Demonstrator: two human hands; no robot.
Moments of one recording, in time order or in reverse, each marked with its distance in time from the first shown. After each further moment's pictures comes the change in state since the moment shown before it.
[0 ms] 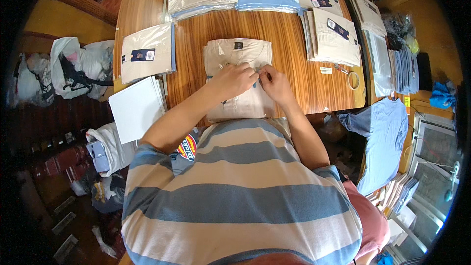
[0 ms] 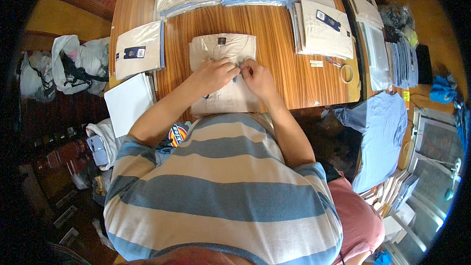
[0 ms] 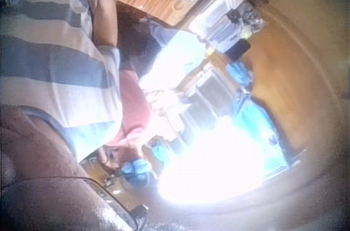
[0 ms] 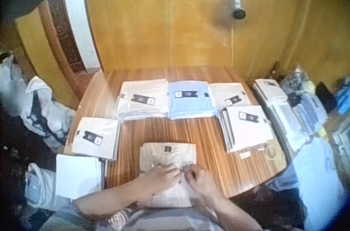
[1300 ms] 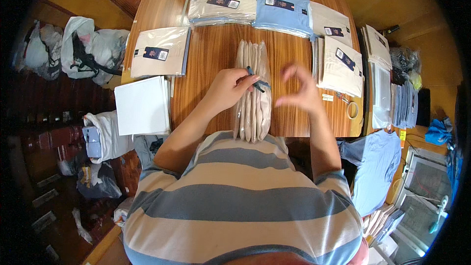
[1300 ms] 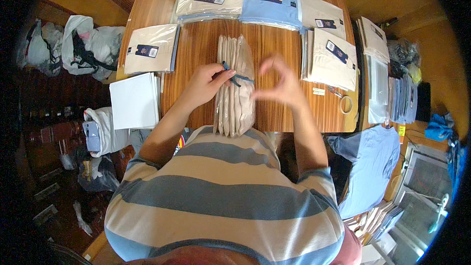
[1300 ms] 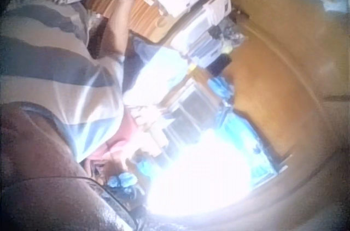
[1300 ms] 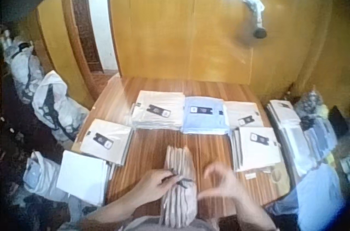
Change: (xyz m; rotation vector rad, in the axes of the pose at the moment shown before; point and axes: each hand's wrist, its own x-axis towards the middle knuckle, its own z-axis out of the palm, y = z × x) left_hand -0.004 0.003 -0.048 -0.928 0.293 -0.745; right_hand 0.059 -0.060 -0.099 0.170 -0.294 -0.511
